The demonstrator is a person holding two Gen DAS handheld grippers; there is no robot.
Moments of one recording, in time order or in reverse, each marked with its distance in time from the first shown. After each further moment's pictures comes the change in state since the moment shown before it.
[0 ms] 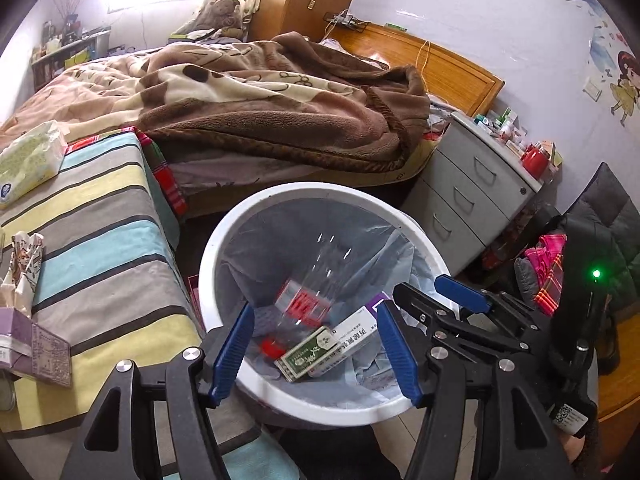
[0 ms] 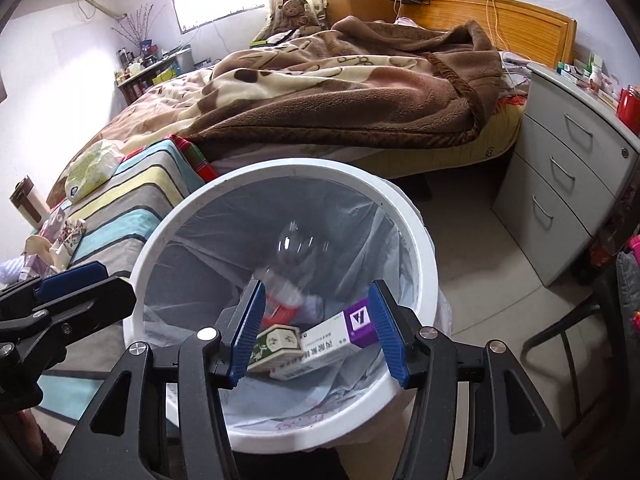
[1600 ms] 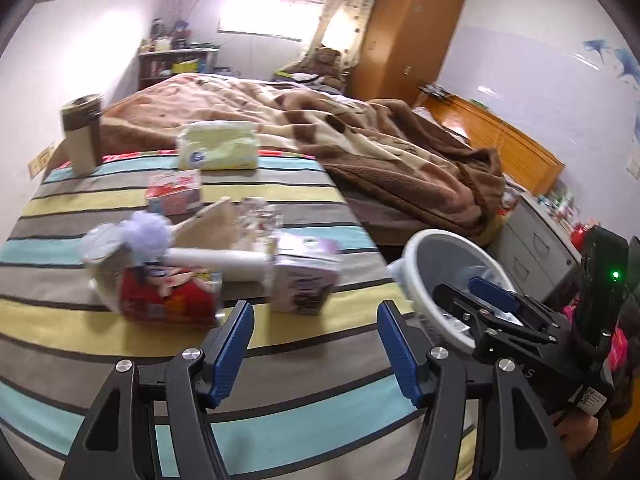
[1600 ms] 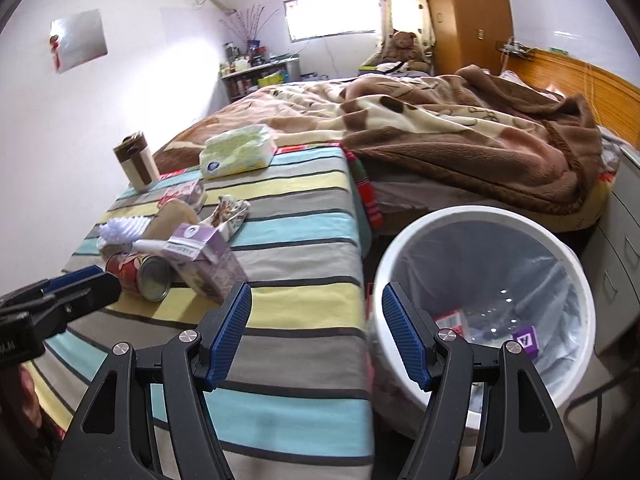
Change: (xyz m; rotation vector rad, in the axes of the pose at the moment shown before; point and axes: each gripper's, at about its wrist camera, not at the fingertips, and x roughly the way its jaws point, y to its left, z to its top) left arm -0.160 0.146 -0.083 -0.216 -0.218 0.227; right arm -0.024 0.142 -0.020 -0.235 -0.093 0.251
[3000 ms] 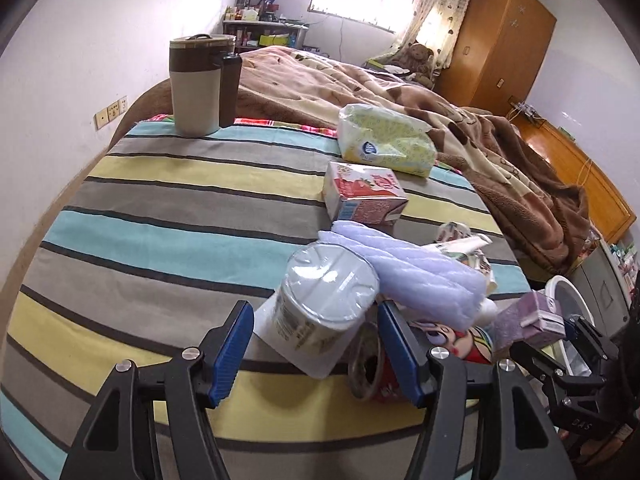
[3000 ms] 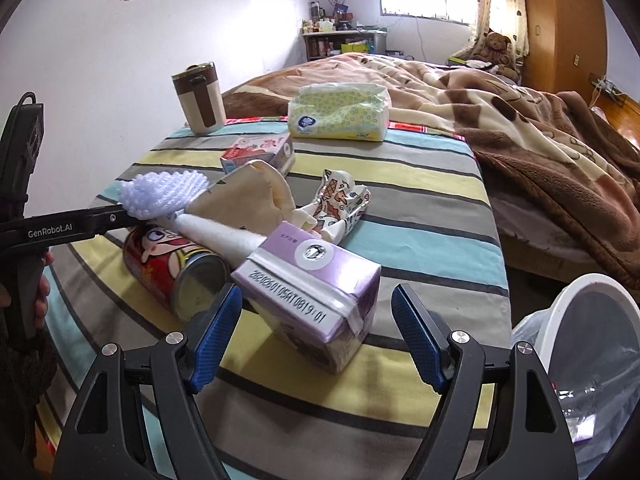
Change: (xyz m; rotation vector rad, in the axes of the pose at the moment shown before) left arm 0.044 0.170 0.031 -0.177 0.055 0.210; right arm 0.073 0.076 0.017 -0.226 0.110 0.151
